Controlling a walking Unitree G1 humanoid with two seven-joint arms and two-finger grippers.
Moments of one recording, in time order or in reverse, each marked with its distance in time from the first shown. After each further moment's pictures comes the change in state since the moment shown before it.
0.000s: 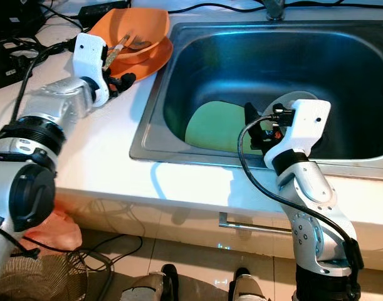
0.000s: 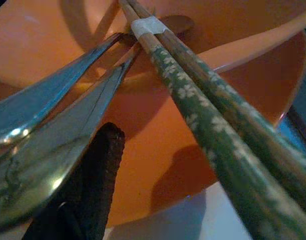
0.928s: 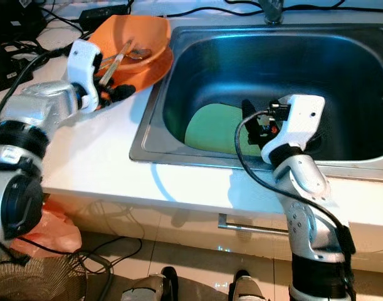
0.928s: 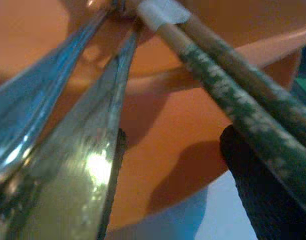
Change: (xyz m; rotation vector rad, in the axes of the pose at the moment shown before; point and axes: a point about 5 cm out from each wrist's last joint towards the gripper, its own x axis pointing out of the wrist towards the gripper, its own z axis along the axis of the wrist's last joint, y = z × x) left arm -0.015 0.011 -0.012 -0.041 0.089 -0.195; right arm 0.017 -0.002 -0.005 0.012 0.000 0.012
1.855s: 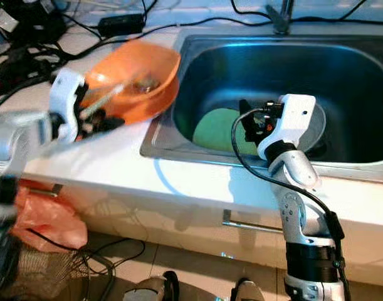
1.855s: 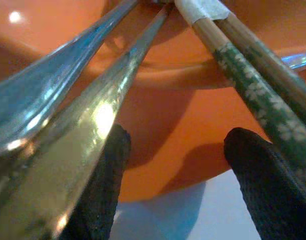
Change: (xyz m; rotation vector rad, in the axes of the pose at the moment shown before) left arm -0.057 -0.013 -0.034 0.005 0.130 -0.096; right arm 0.015 -0.005 -0.013 0.006 0.011 -0.003
